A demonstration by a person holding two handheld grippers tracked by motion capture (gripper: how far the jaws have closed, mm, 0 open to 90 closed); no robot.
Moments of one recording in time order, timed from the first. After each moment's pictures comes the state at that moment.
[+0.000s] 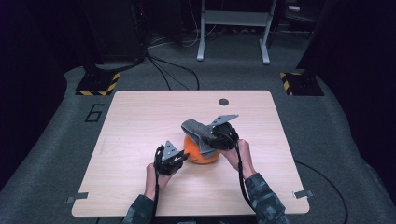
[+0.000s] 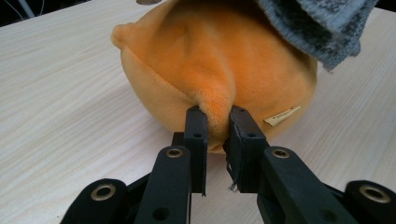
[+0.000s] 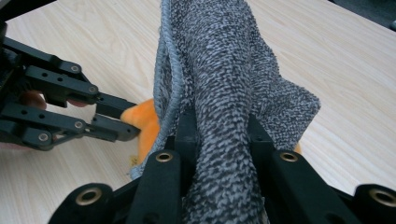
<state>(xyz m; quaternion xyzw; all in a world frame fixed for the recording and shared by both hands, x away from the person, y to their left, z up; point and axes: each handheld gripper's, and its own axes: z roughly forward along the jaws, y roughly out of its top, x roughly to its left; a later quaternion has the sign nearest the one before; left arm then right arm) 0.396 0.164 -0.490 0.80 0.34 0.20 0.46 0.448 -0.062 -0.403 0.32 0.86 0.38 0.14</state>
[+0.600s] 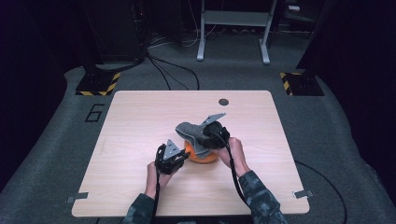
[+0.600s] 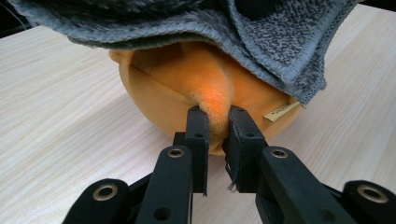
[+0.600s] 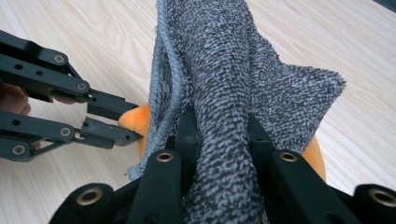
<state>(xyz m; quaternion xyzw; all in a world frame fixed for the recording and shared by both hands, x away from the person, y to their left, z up) 0.397 0.160 -0.485 0.80 0.33 0.21 0.46 0.457 -0.038 -0.409 0.31 0.88 0.34 0.13</state>
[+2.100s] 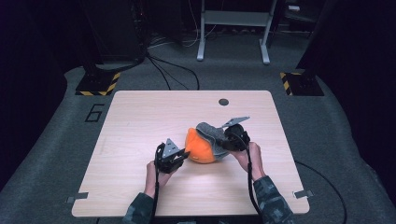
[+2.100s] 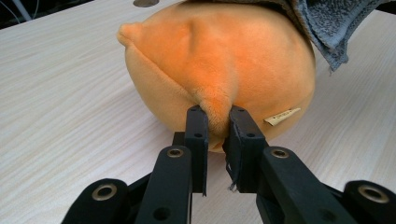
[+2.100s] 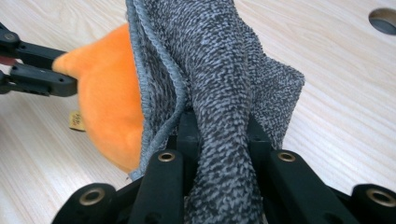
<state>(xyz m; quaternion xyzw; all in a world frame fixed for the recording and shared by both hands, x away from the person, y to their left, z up) 0.400 0.164 -0.485 0.80 0.33 0.19 0.45 0.456 -0.103 -0.425 0.38 0.85 0.34 0.13</state>
